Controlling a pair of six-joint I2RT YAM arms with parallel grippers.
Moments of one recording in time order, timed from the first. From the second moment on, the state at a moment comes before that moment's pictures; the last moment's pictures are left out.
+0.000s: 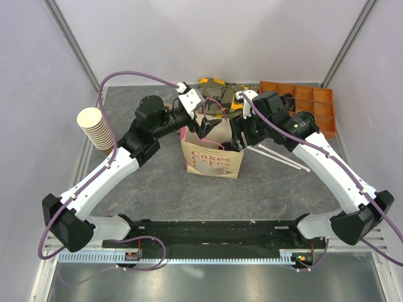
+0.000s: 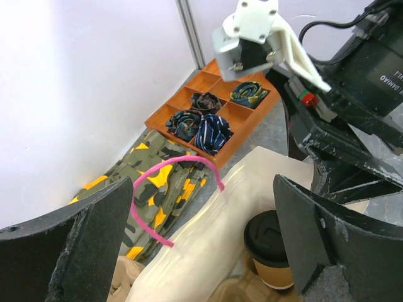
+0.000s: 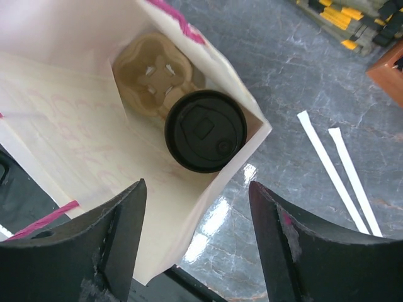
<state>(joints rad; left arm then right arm) -0.64 1.27 1.22 0.06 0.39 0.26 0.59 1.36 1.49 -0.91 -0.09 0.10</state>
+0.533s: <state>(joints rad) -0.60 1.32 1.33 0.06 0.36 0.18 0.58 1.36 1.67 -0.89 -0.09 0.05</state>
